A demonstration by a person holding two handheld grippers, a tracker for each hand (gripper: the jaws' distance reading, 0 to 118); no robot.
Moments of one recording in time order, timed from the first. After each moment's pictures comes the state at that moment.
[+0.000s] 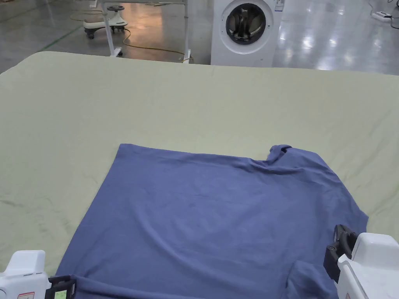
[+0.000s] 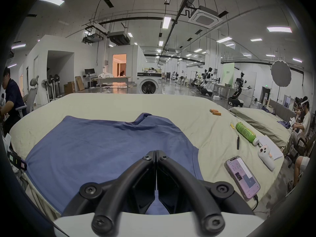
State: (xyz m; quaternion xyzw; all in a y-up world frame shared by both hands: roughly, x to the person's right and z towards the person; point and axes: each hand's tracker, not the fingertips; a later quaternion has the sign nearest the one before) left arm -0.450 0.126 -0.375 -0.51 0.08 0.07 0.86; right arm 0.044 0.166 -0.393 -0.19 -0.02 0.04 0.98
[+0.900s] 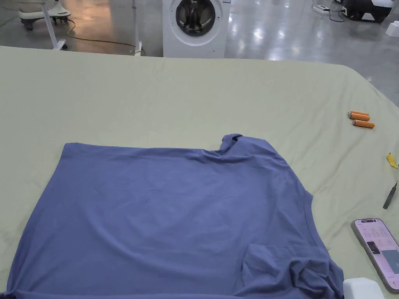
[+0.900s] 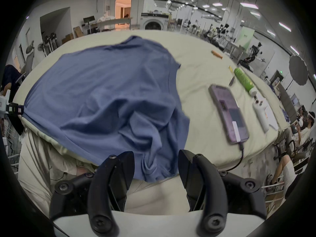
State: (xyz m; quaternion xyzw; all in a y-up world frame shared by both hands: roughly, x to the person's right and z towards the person) left arm -0.454 0.135 -0.368 -0.50 0.03 0.07 0.86; right arm 0.134 0.114 -0.344 -0.47 0.01 0.07 0.88
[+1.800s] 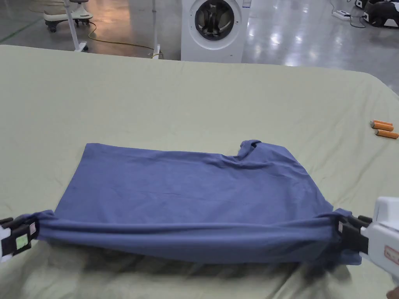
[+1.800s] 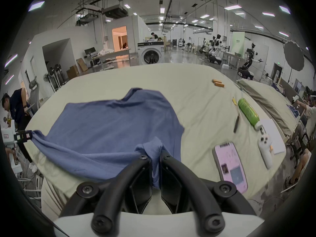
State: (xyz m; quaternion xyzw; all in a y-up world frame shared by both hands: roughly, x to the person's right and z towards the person) left arm -0.462 0.205 -0.421 -0.35 0.03 0.09 0.93; right arm 0.133 0.210 -0.448 -0.34 0.03 0.00 0.94
